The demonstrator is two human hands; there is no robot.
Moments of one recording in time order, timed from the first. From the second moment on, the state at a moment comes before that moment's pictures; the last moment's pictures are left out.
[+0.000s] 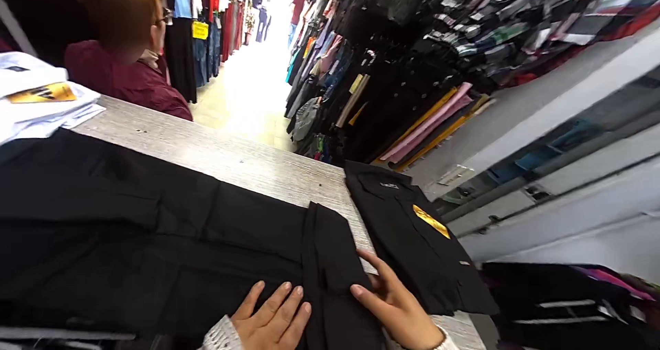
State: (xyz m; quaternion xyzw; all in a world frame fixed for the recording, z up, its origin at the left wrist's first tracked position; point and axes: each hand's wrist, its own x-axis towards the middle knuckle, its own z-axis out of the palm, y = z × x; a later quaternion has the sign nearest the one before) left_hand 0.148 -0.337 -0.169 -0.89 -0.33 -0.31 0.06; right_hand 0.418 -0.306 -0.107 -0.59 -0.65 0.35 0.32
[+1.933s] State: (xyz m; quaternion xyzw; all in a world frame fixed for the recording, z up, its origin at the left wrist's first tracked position) left_hand -0.138 -0.326 -0.073 -0.62 -0.30 -0.64 -0.34; right_hand 0.152 -0.312 0.053 -0.33 -0.61 0.48 0.54
